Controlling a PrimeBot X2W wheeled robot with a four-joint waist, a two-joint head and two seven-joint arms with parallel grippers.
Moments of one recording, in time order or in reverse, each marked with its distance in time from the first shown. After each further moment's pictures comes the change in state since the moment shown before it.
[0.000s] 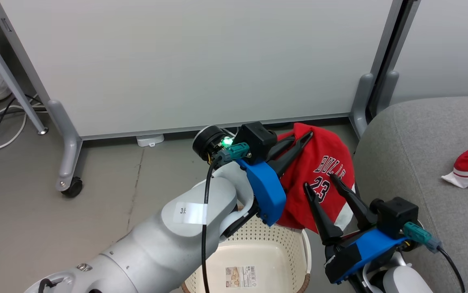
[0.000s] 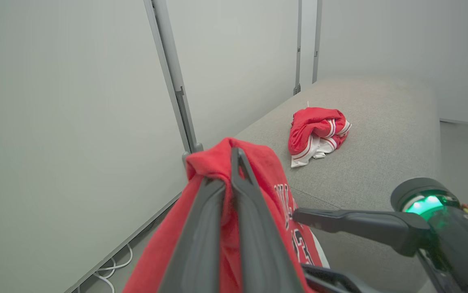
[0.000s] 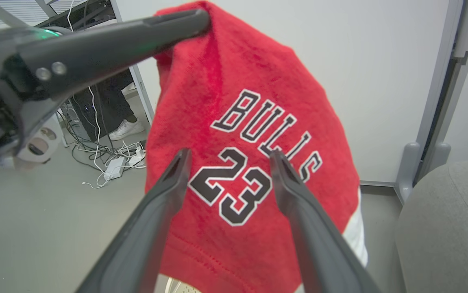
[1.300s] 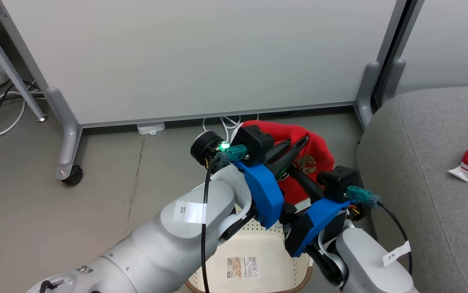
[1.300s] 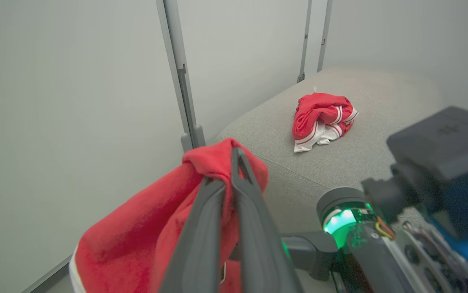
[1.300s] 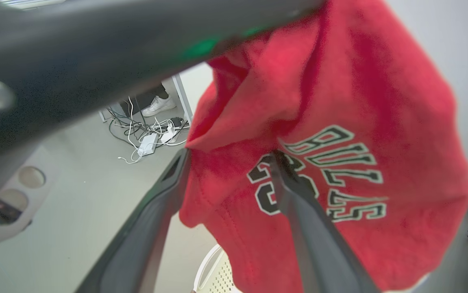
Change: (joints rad) left arm 0.008 0.000 -0.017 0.021 -0.034 0.000 0.009; right arm -0.314 0.015 0.240 0.411 0.148 0.000 -0.091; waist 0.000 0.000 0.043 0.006
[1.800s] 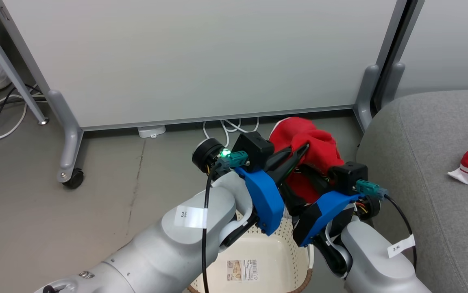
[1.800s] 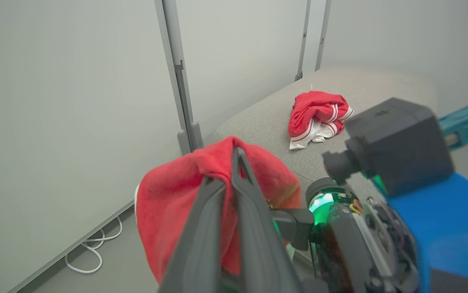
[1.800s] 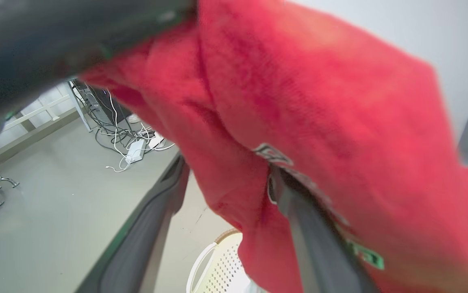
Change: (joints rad) left arm 0.022 0.000 0.000 -0.005 -0.007 0.000 0.003; right arm -0.079 0.000 0.033 0.179 0.105 0.000 -0.082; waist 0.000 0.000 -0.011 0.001
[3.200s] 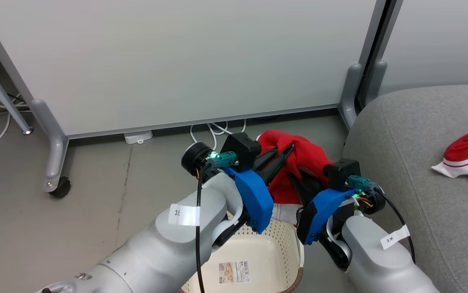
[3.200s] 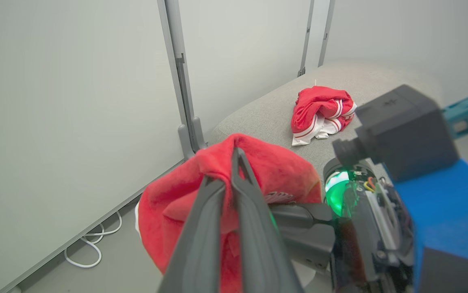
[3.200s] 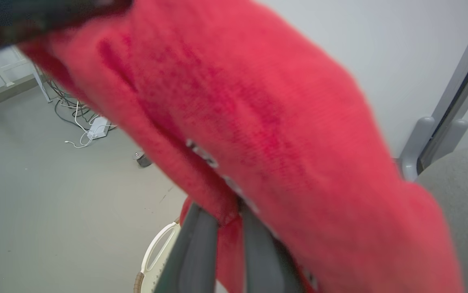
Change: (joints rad) left arm 0.013 0.000 0.000 0.060 -0.017 0.000 -0.010; right arm -0.094 0.000 0.028 0.196 -0.095 0.000 -0.023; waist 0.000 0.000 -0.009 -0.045
